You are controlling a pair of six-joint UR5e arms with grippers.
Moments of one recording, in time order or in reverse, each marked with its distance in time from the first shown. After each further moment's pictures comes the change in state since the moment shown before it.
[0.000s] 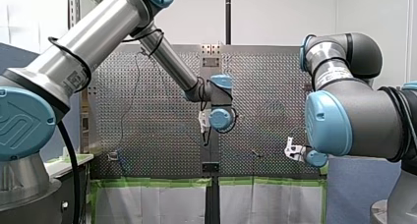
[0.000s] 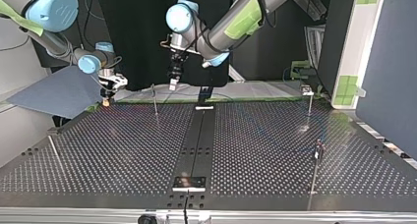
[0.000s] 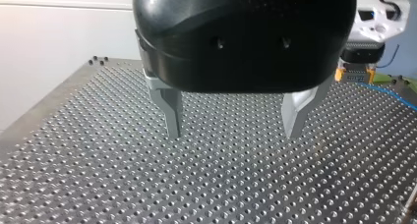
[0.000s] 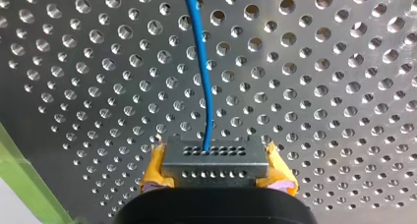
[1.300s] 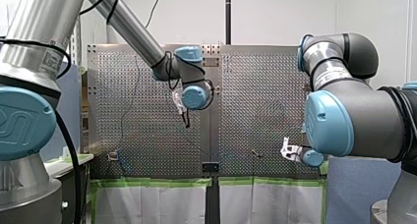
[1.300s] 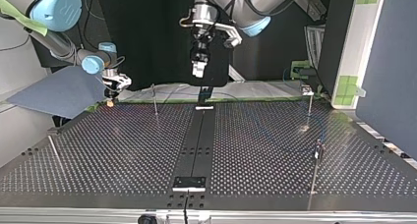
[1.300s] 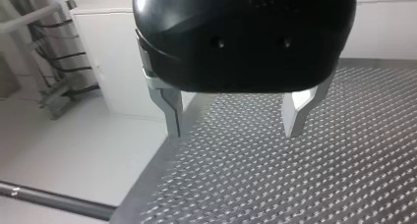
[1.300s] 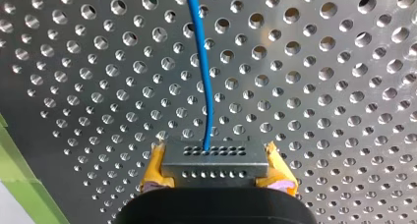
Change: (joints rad) left arm 0.010 0.386 -0.386 0.243 -0.080 -0.054; right arm 0.025 0.000 0.000 0.004 -0.001 -0.009
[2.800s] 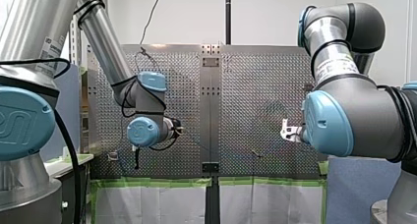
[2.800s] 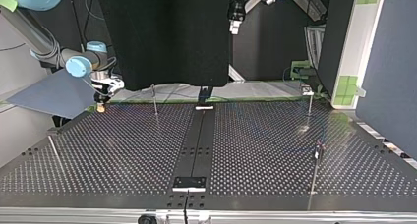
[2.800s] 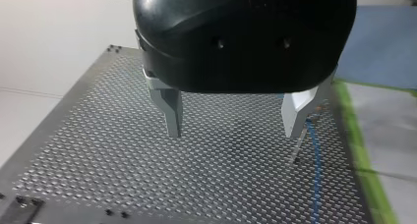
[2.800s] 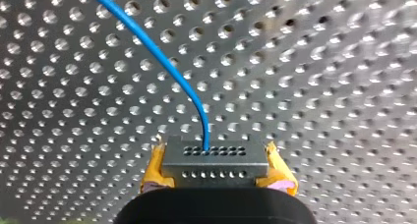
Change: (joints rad) left arm -0.004 0.020 -0.447 0.069 -0.022 -0.021; right arm 0.005 -0.223 0.103 0.119 0.010 -0.054
